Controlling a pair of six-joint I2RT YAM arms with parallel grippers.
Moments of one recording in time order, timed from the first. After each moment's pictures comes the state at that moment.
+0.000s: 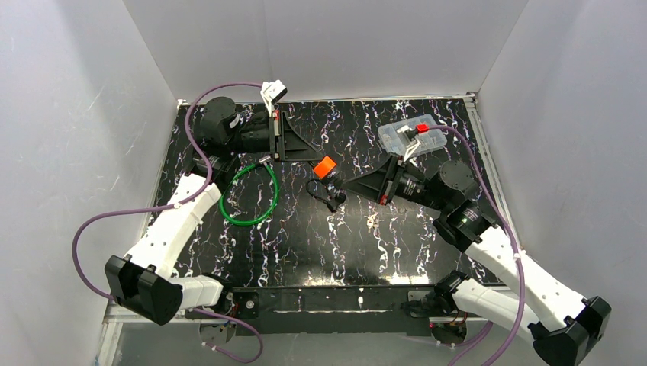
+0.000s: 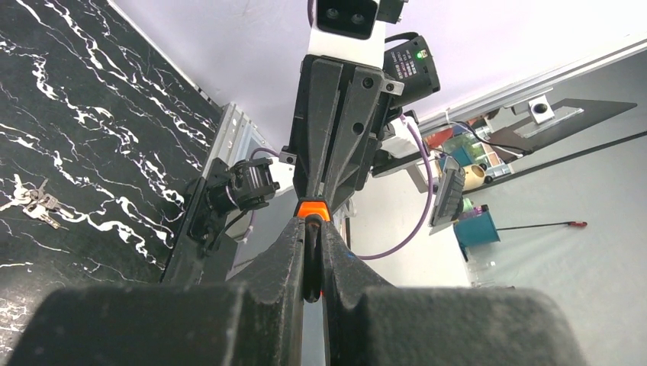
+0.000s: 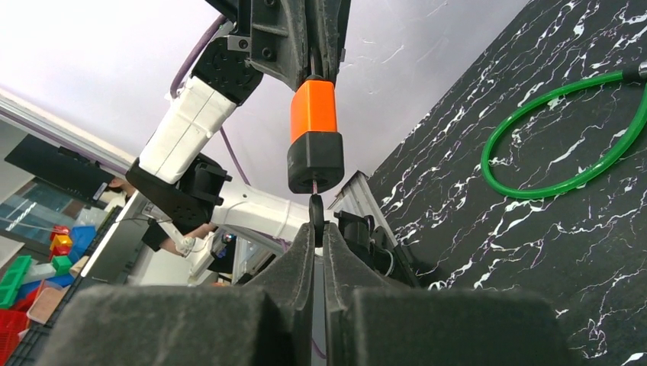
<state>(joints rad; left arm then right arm) -0.40 1.26 1.27 -0.01 1.13 -1.00 0.71 0.86 0.83 0.18 -0.55 0.95</state>
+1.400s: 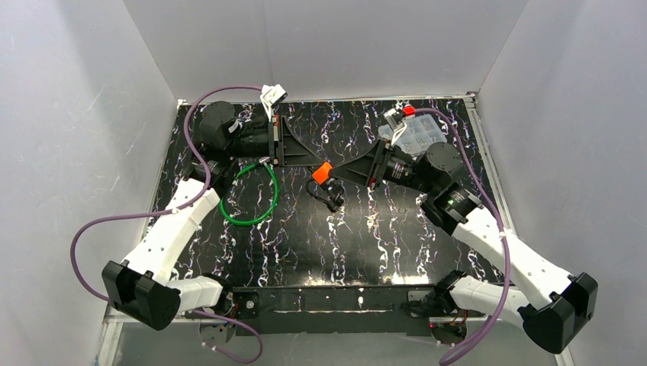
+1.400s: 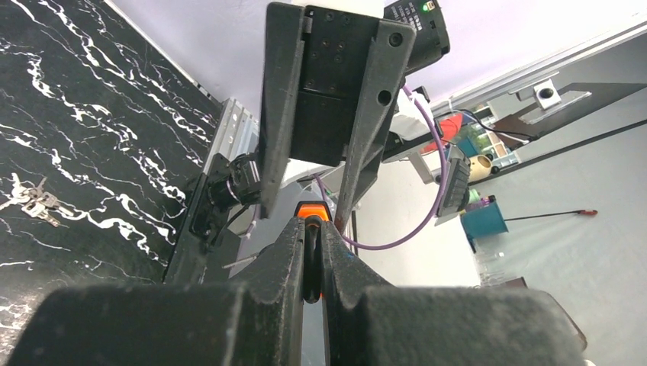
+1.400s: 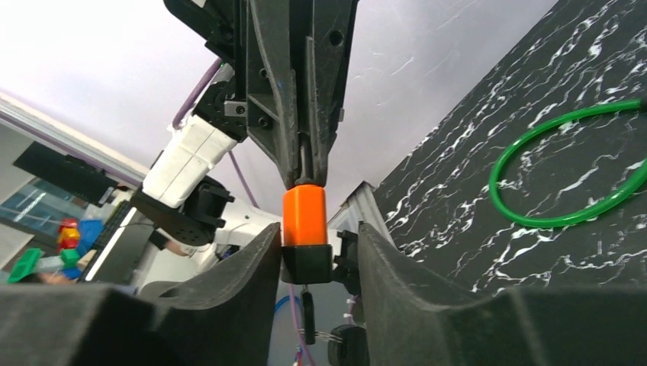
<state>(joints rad) -0.41 1.22 1.24 -0.01 1.14 -0.98 0.70 1.01 0.95 0.24 -0.58 0.95</state>
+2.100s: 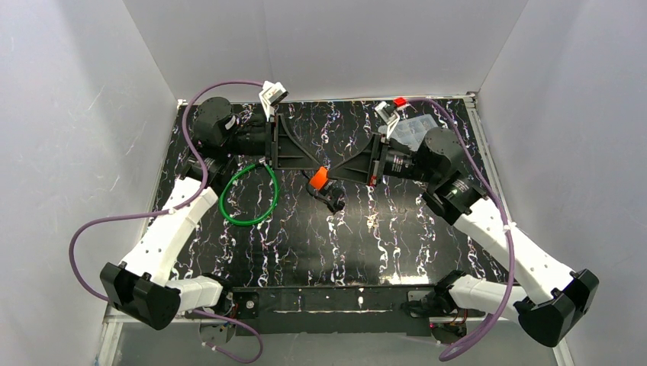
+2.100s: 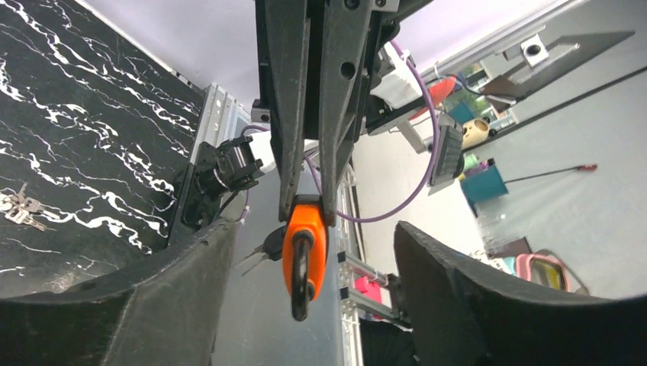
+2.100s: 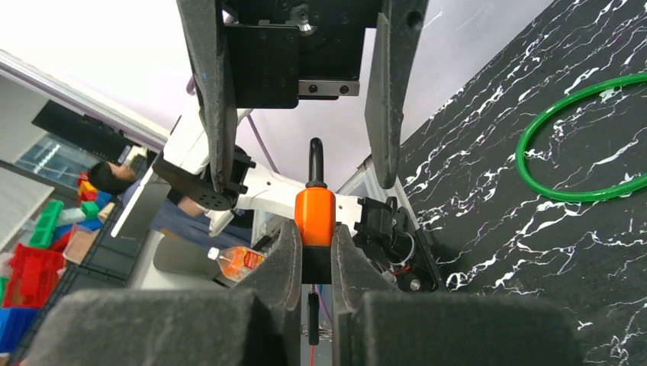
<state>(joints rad) -0.41 1.22 1.29 -0.04 1.21 -0.93 0.69 1.07 1.09 0.09 -0.72 0.94</state>
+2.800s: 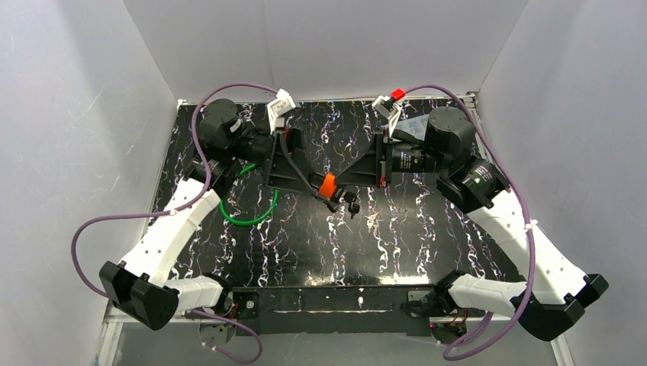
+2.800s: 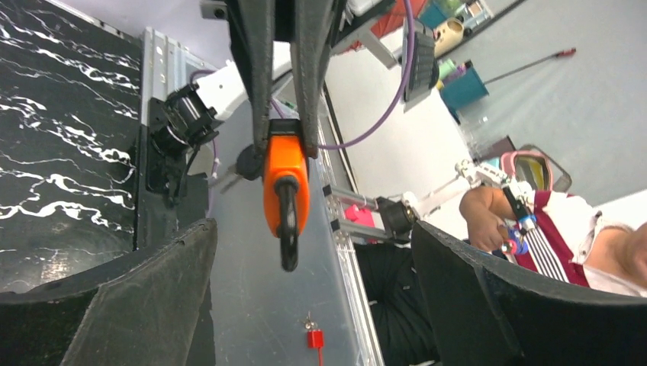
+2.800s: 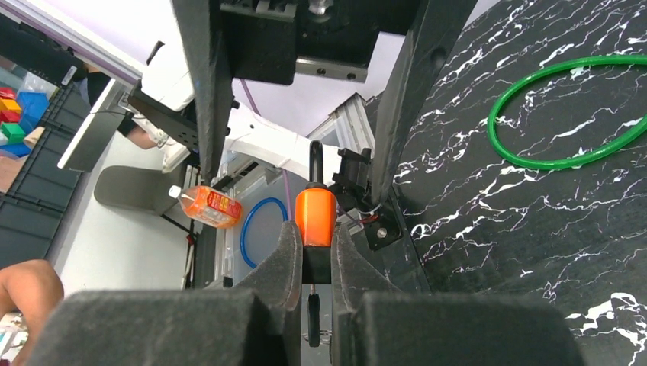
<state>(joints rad) -0.46 1.22 1.29 -0.02 1.43 -0.87 0.69 1.11 1.40 -0.39 -0.82 0.62</state>
